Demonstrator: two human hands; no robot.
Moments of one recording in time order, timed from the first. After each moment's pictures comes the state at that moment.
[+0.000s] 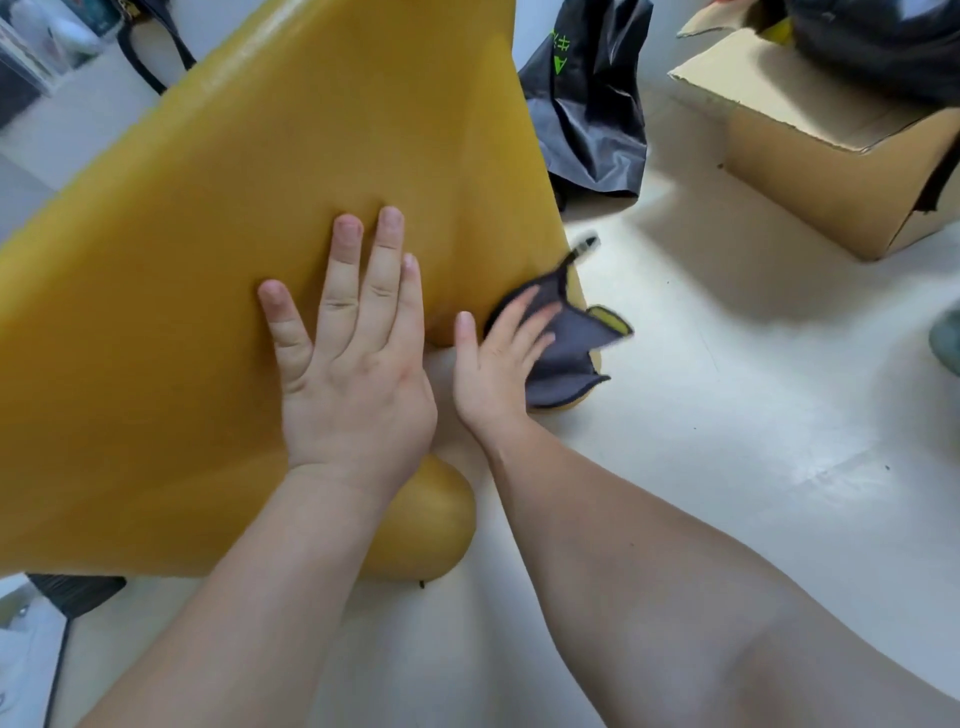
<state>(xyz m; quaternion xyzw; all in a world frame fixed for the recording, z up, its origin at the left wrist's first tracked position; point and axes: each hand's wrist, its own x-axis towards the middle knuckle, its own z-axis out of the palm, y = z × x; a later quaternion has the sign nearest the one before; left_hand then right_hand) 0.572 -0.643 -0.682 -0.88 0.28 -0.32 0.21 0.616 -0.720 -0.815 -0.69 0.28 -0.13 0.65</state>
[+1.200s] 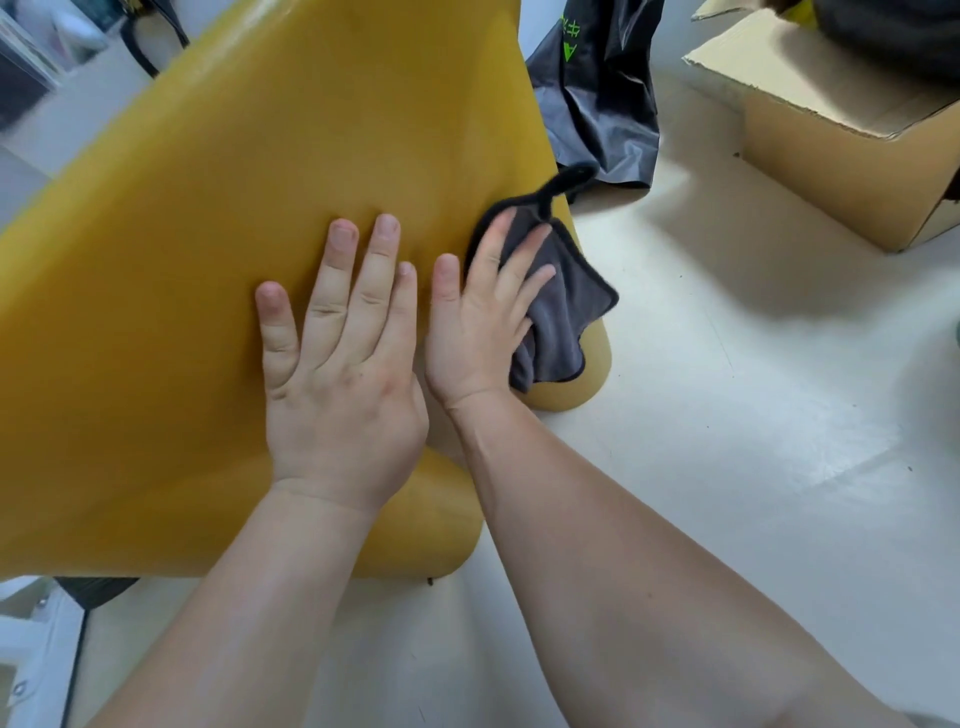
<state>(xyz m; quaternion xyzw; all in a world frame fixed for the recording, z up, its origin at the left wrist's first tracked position) 0.574 -0.635 -0.678 -0.85 0.31 -0.38 0.18 0.621 -0.721 -0.750 -0.67 0.26 -0.24 0.65</state>
